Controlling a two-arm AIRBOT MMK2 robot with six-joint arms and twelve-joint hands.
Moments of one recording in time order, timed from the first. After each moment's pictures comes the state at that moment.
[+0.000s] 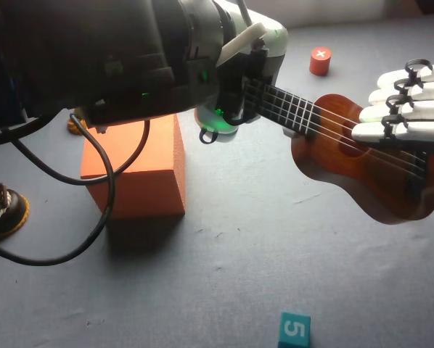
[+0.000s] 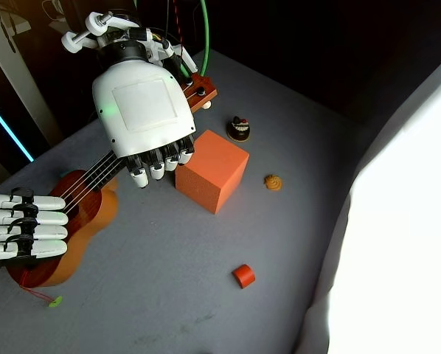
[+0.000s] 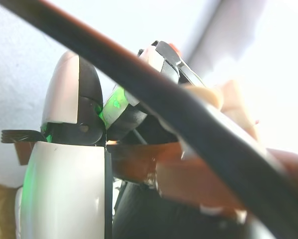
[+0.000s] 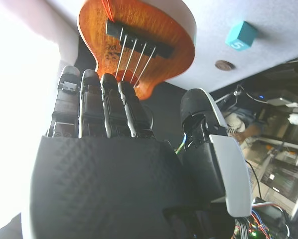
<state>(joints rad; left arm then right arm) 0.09 -1.28 0.92 0.89 0.78 0.02 -0.39 -0.58 0.88 -1.22 0.52 -0.10</state>
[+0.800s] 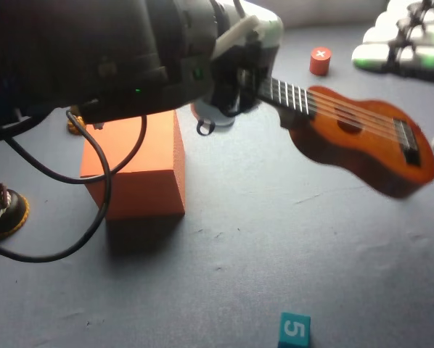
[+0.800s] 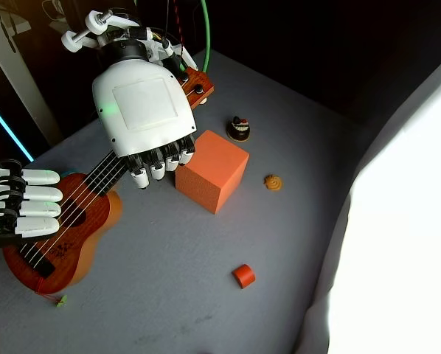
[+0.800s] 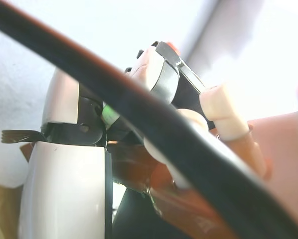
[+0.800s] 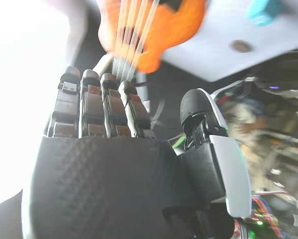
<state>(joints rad) 0.10 -1.26 0.91 0.97 0.79 -0.06 -0.32 -0.54 0.85 -0.99 0.51 -0.27</state>
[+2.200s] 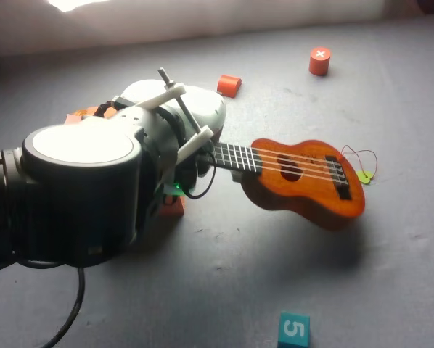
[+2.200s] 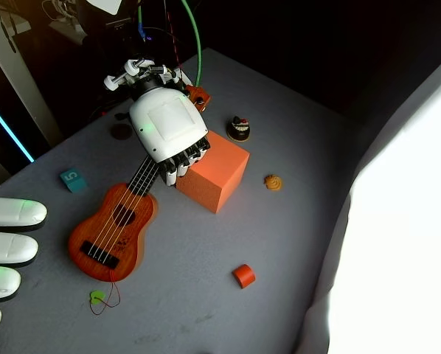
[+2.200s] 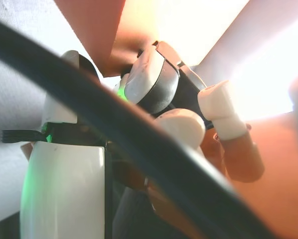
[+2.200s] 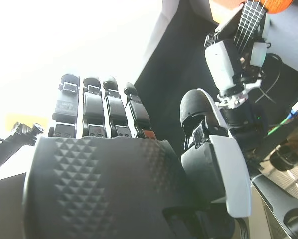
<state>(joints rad) 0.37 -1.21 0.83 1.31 0.88 -0.47 -0.31 -0.54 0.85 -0.38 0.48 -0.72</state>
